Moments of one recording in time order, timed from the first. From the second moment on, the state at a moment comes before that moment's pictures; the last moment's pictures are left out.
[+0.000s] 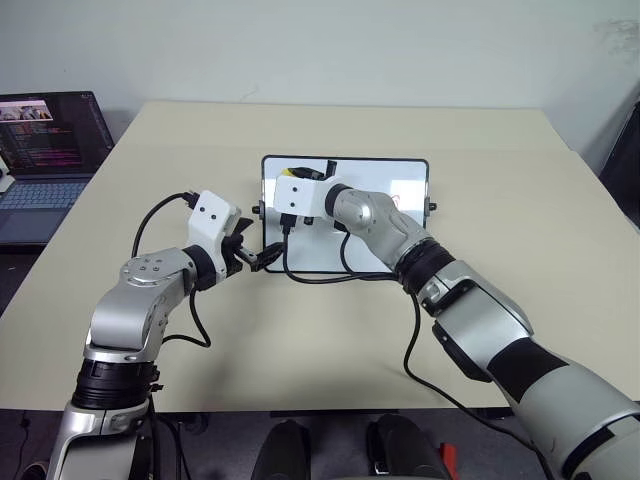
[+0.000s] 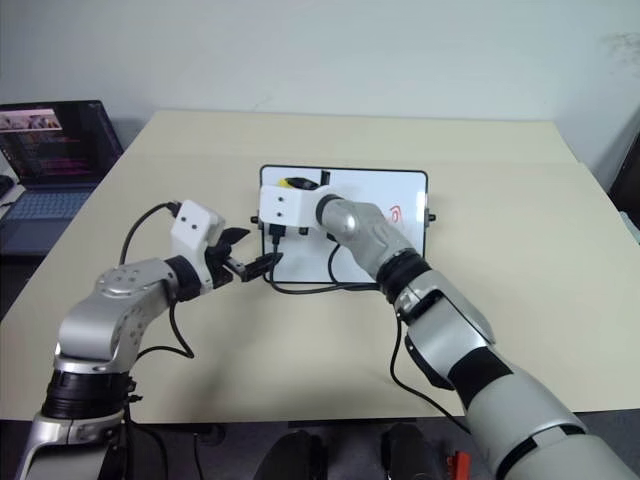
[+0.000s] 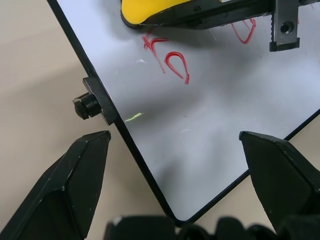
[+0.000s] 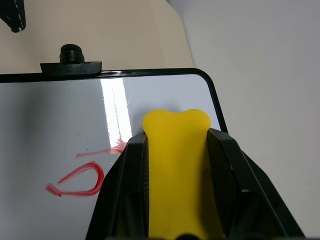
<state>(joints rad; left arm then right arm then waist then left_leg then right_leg) -0.41 0.63 0.07 -0.16 -0.34 0.70 -0.63 -1.25 -0.02 0.51 0.98 -0.49 -0.12 0.31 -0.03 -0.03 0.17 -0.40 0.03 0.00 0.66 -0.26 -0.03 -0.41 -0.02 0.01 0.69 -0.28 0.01</state>
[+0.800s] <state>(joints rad) -0.42 0.63 0.06 -0.16 -0.33 0.69 -0.64 -1.18 -0.03 0.49 0.87 -0.43 0.00 0.64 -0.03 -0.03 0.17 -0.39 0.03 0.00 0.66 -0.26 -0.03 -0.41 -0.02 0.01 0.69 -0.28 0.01</state>
